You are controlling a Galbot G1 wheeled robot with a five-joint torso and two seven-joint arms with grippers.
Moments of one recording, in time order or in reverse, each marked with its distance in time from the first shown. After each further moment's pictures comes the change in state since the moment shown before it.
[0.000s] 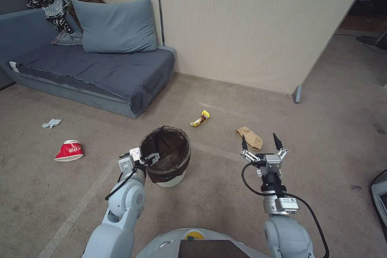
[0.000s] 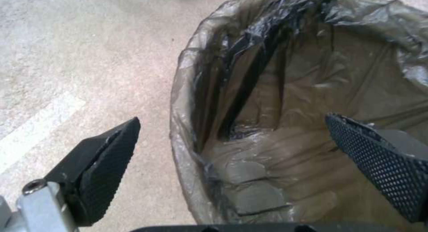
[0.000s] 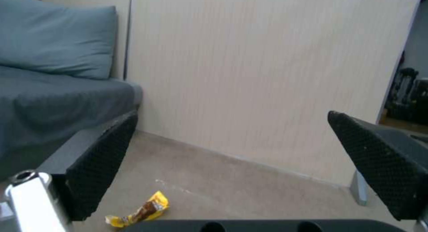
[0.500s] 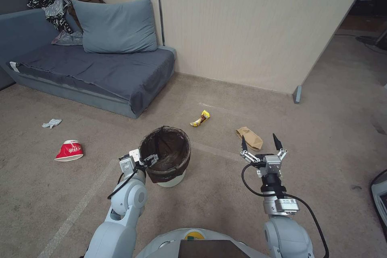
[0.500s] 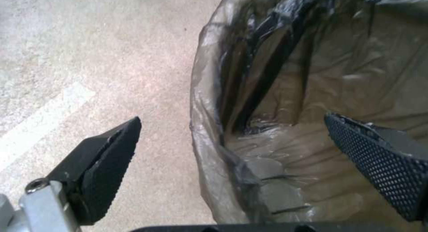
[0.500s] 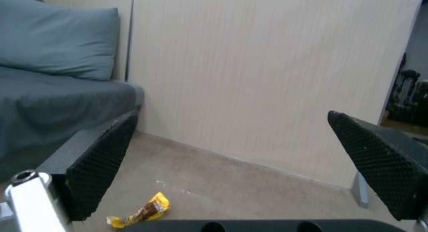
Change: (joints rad) left arm -0.015 -0.009 -0.004 0.045 0.013 -0.010 -0.013; right arm -0.002 0.000 0.001 -0.006 0.001 0.016 -0.005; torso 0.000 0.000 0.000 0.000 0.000
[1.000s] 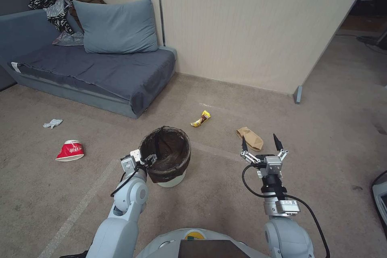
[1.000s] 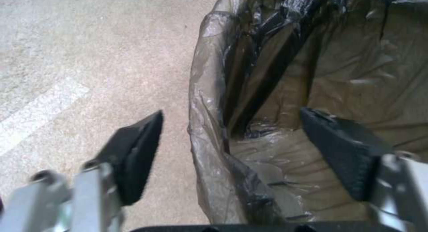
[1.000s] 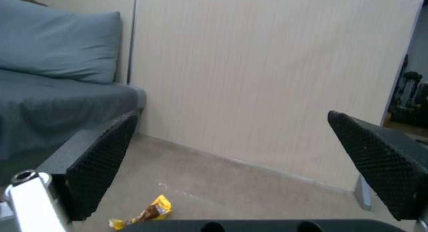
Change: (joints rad) left arm -0.022 -0.003 -0.001 0.057 -0.003 -0.005 0.005; right arm -0.006 0.000 0.004 0.000 0.004 0.015 -0.004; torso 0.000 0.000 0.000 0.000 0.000
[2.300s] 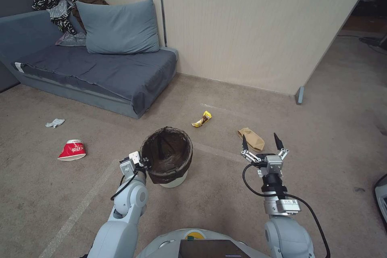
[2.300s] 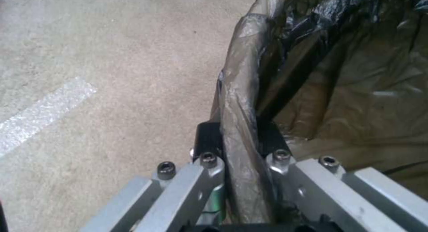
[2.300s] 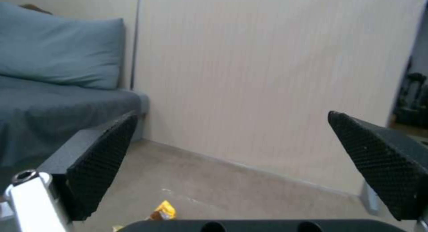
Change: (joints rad) left arm 0.023 -0.009 -0.006 0.044 -0.010 -0.010 0.038; right arm 0.006 0.000 0.005 0.002 0.024 0.005 -0.022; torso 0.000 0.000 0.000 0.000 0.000
